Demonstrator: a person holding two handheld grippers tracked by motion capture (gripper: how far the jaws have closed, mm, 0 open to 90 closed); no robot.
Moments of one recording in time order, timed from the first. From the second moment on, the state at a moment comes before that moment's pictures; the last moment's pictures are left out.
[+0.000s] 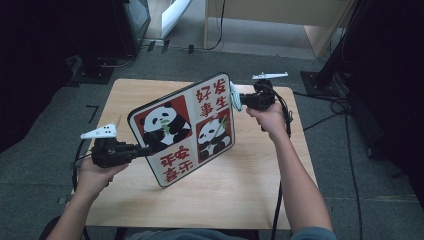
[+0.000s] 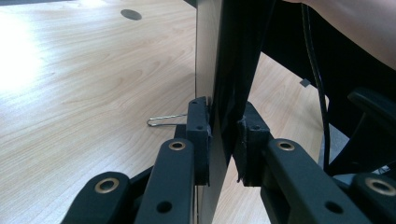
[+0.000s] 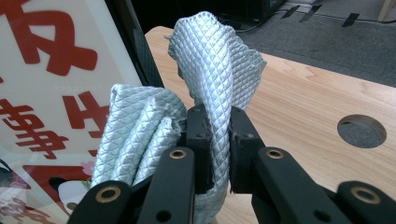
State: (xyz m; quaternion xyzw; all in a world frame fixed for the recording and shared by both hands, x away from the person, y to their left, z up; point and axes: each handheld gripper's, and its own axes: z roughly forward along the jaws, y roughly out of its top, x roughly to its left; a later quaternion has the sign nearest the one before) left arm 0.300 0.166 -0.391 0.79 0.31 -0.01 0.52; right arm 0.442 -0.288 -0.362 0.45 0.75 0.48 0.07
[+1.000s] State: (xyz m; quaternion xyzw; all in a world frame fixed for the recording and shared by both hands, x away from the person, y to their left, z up) left arm 0.299 0.166 -0.391 0.79 0.31 -0.01 0.52; right arm 0.431 -0.294 -0.408 0.48 0.74 0.47 0.05
